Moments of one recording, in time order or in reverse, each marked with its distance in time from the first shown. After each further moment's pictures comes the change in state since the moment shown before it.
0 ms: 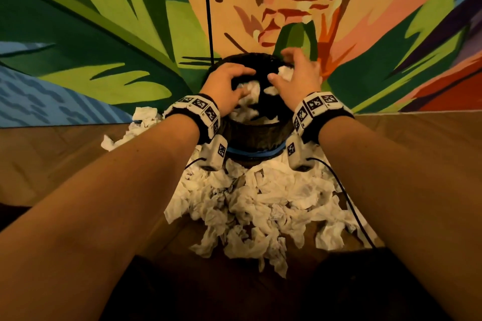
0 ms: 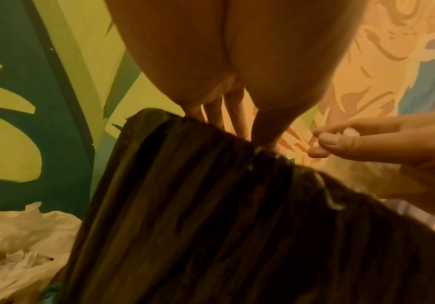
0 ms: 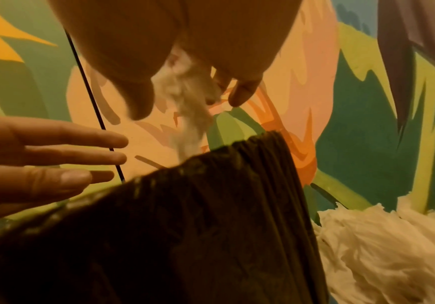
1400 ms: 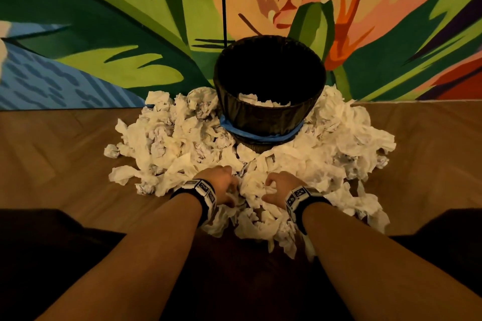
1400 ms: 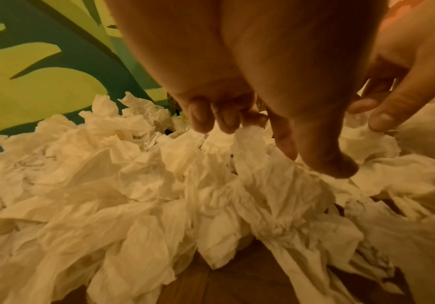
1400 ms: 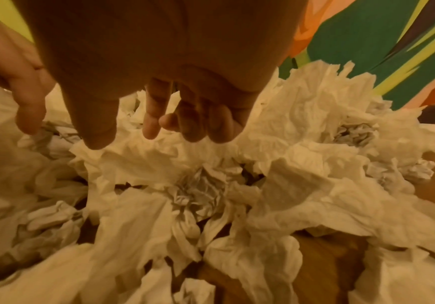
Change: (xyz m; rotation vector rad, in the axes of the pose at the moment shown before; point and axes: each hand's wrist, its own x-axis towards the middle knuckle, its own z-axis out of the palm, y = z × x) left_hand -0.186 -0.087 0.082 0.561 -0.841 -0.118; right_hand -0.187 0.106 0.106 -0.434 -0.918 0.139
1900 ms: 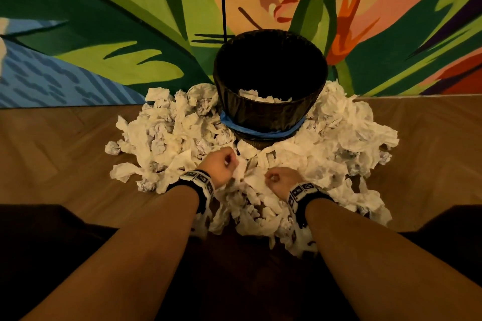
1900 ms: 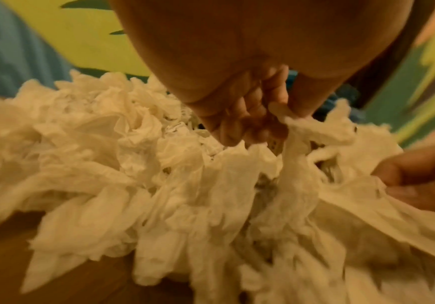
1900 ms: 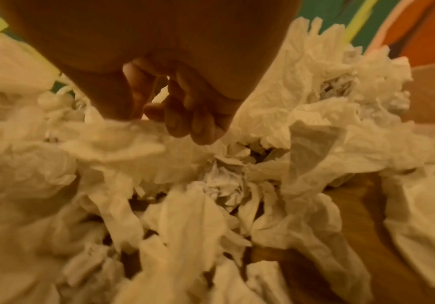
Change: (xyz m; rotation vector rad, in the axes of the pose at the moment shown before) left_hand 0.006 -0.002 -0.009 -0.719 0.397 -0.109; right_hand 0.005 -0.003 0.002 0.331 0.104 0.013
